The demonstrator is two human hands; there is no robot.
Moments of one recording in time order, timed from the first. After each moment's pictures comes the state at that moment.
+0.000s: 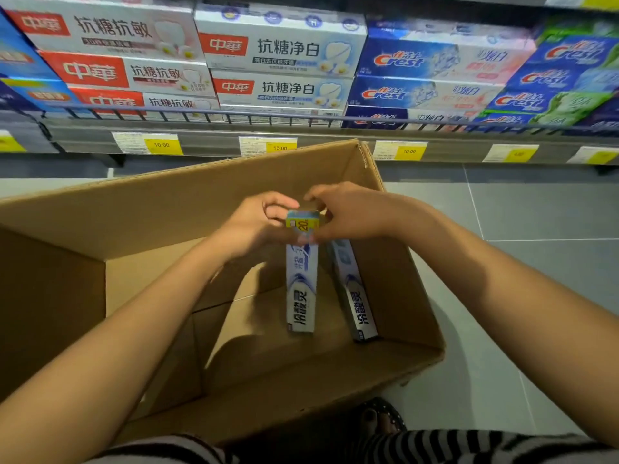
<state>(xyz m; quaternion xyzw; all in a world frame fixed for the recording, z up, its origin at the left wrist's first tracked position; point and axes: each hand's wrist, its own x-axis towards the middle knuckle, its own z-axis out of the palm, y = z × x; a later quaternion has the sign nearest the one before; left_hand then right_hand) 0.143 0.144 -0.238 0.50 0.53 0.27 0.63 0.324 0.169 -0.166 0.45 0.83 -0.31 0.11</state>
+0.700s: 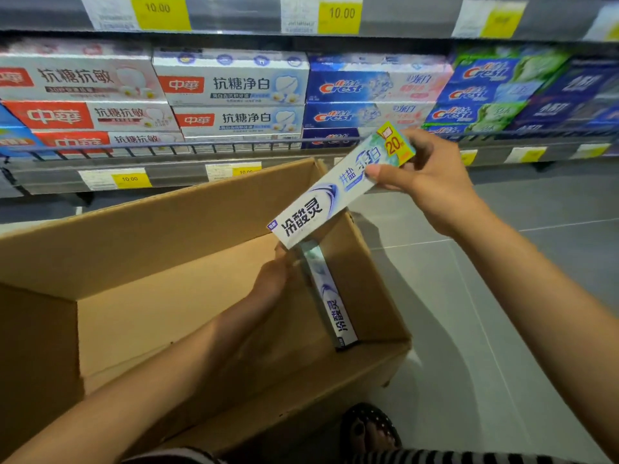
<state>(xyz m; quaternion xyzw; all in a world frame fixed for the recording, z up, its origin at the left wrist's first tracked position) 0.218 0.101 -0.272 0.41 0.64 0.21 0.61 0.418 0.144 -0.114 0.58 0.56 -0.42 -0.42</state>
